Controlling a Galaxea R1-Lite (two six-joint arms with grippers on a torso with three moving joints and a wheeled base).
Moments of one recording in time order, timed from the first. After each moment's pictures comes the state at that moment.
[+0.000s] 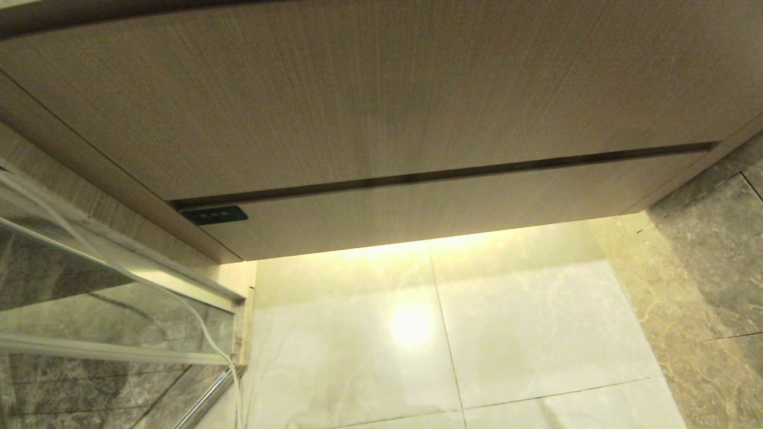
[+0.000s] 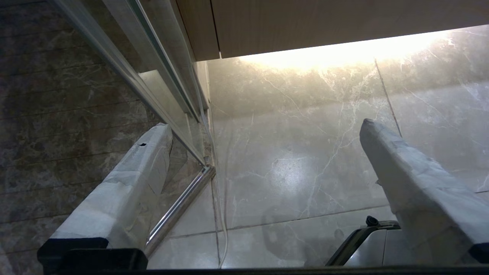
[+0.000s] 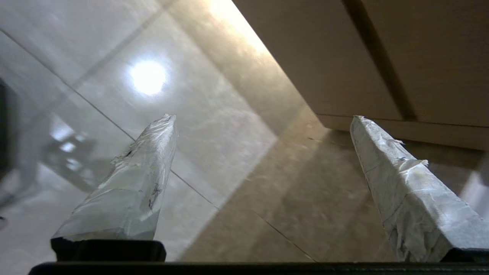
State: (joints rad) left arm 0.00 0.00 0.00 0.00 0.00 0.00; right arm -0.18 0.67 -0.71 0.34 0.38 -1.03
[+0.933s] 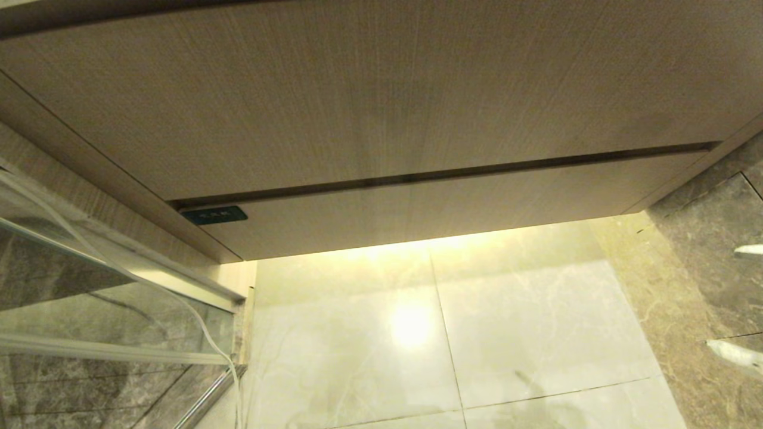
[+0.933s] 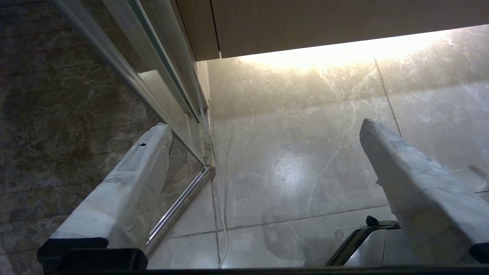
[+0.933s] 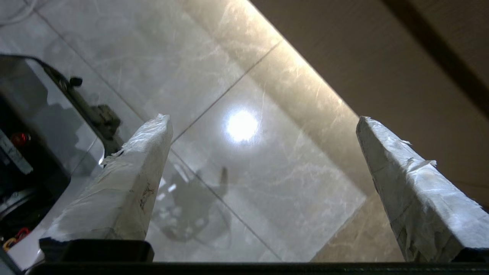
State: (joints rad) left arm 0.00 0.00 0.00 0.00 0.00 0.00; right arm -0.17 0.94 -0.81 0.31 0.66 -0.90
